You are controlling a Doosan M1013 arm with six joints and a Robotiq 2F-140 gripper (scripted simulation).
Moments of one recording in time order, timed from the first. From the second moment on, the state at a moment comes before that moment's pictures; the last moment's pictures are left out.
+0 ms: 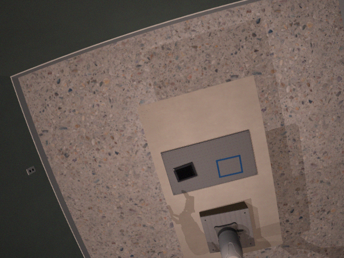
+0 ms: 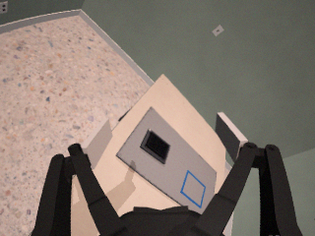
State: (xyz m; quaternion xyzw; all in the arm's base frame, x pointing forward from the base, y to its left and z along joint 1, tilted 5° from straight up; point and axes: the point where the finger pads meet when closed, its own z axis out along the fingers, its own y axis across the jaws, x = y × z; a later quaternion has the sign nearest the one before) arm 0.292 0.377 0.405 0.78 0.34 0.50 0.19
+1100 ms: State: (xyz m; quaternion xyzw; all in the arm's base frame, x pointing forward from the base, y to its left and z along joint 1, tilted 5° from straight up) arm 0.359 0.340 0.292 0.79 0.48 0.26 0.29
